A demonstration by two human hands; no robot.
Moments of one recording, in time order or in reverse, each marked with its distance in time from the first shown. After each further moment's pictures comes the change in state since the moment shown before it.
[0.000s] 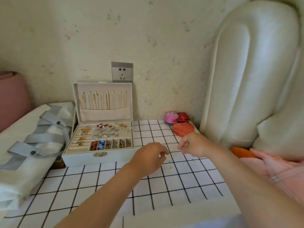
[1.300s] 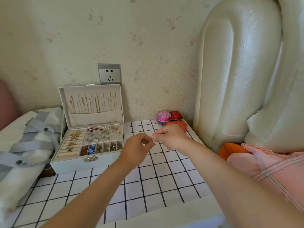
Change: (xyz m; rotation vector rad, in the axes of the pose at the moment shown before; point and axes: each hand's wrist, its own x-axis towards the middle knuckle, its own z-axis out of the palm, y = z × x) left_hand 0.014 -0.001 -0.011 -0.404 0.233 -0.283; right_hand -0.001 -0.057 0.014 0.616 0.116 -0.007
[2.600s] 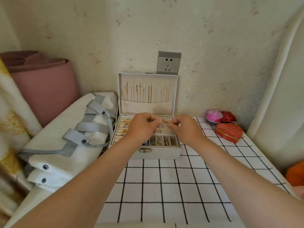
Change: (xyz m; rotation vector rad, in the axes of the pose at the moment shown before) left_hand 0.012 -0.062 -0.139 -0.249 0.178 -0.210; right_hand 0.064 -0.049 0.127 -0.449 0.126 -0.275
